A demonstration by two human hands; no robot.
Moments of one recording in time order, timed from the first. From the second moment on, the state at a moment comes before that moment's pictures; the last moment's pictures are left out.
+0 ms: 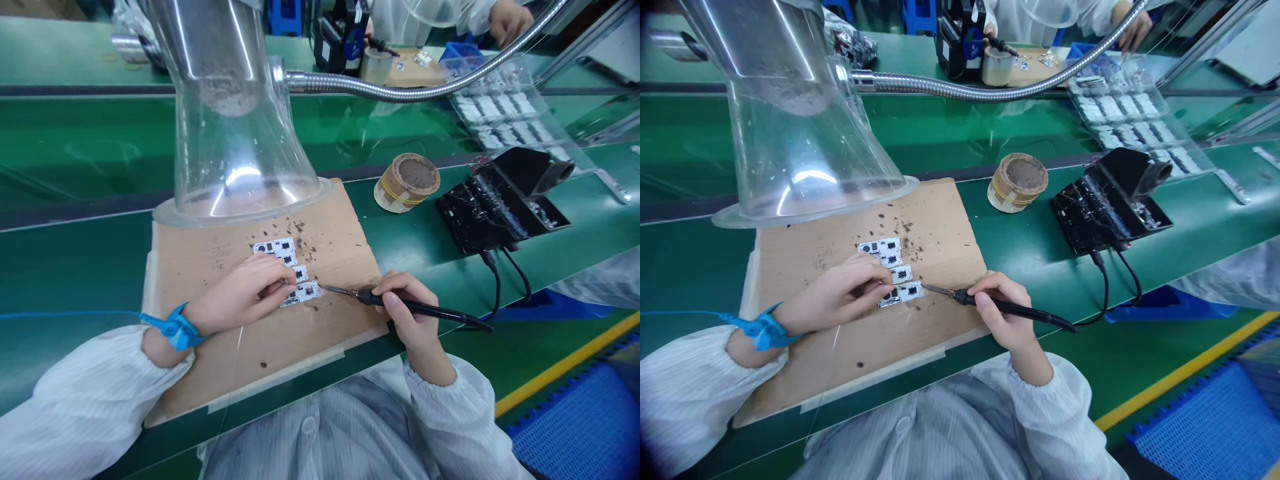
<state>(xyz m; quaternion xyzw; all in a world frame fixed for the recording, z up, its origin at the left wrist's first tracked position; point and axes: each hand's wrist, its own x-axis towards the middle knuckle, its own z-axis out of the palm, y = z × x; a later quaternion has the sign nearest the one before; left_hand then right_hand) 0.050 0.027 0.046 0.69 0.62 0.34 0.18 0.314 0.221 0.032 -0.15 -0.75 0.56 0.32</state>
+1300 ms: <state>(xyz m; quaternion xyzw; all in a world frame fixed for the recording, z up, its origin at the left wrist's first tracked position) 0.054 0.028 0.044 0.70 0.62 0.31 0.17 0.314 0.223 0.029 -0.13 -0.77 0.55 0.30</state>
